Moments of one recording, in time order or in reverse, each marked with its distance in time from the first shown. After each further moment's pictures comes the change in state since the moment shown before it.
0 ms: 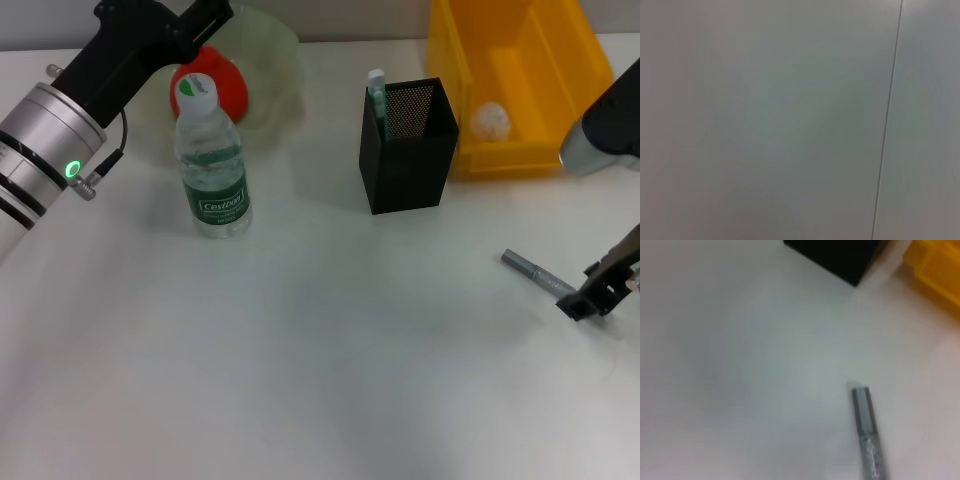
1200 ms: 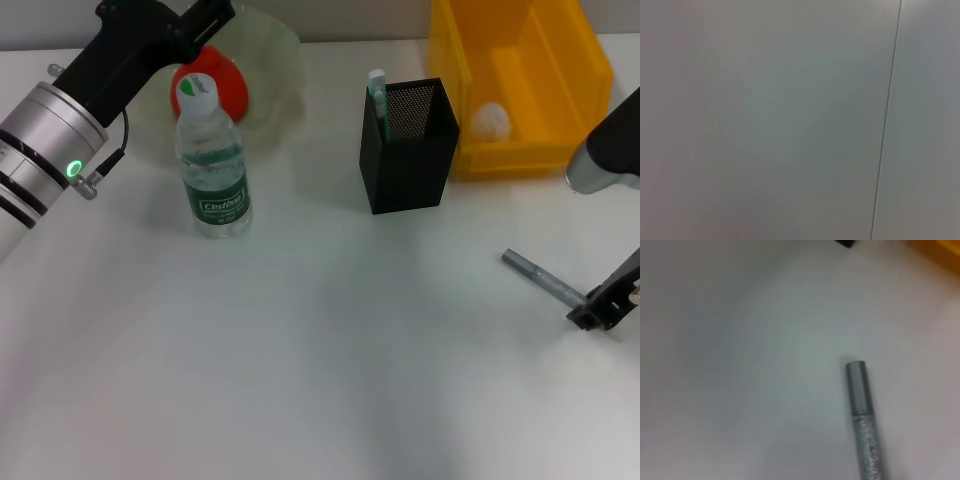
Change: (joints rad) left arm -0.003 0.000 0.002 -0.002 0.000 0.000 0.000; right arm 0.009 -0.003 0.040 0.137 0.001 0.069 -0.040
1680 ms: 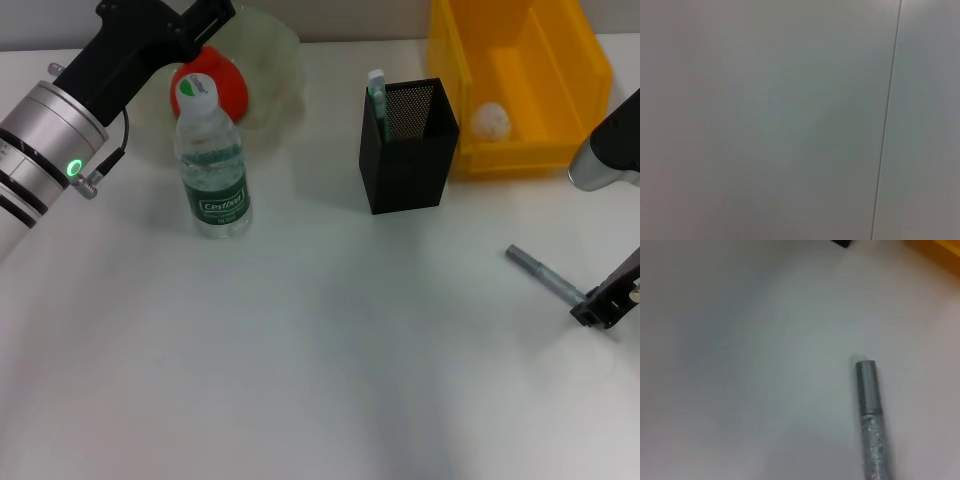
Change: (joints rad) left arm -0.001 0.000 -0.001 0.000 0.000 -0.001 0.000; right arm 0.011 0.002 0.026 0.030 0.005 0.003 -0.018
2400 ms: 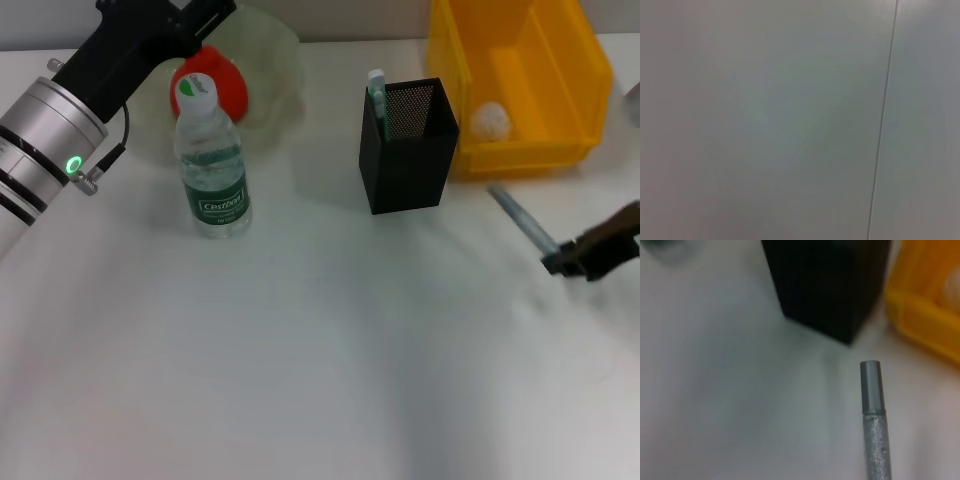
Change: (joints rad) left arm 0.002 0.000 0.000 0.009 0.000 0.019 -0.004; right arm -0.030 -0.001 0.205 -0.058 0.220 -0.001 -0.141
